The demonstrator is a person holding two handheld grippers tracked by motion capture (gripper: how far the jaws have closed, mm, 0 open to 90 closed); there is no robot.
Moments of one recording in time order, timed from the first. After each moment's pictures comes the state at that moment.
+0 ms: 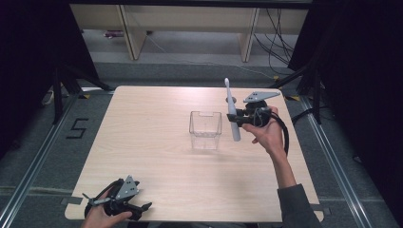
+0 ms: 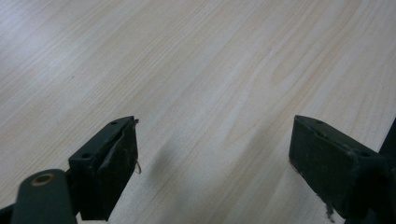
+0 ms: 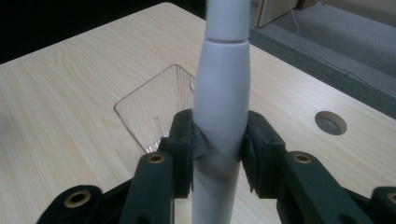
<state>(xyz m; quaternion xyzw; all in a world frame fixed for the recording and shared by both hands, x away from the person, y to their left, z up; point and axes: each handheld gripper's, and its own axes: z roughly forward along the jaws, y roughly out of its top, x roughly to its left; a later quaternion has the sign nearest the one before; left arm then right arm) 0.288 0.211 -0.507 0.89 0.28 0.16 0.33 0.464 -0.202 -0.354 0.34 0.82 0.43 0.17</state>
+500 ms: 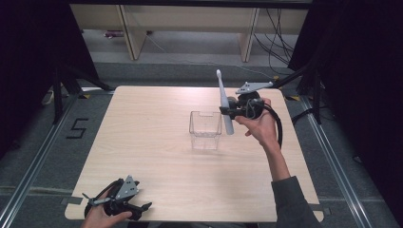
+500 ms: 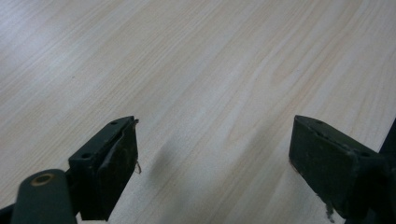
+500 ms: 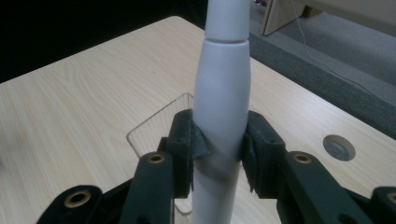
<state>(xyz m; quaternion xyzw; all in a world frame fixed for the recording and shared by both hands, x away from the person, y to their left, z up) 0.288 0.211 -0.507 0.89 0.28 0.16 0.33 0.473 -0.179 -0.334 0.32 0.82 0.44 0.17</state>
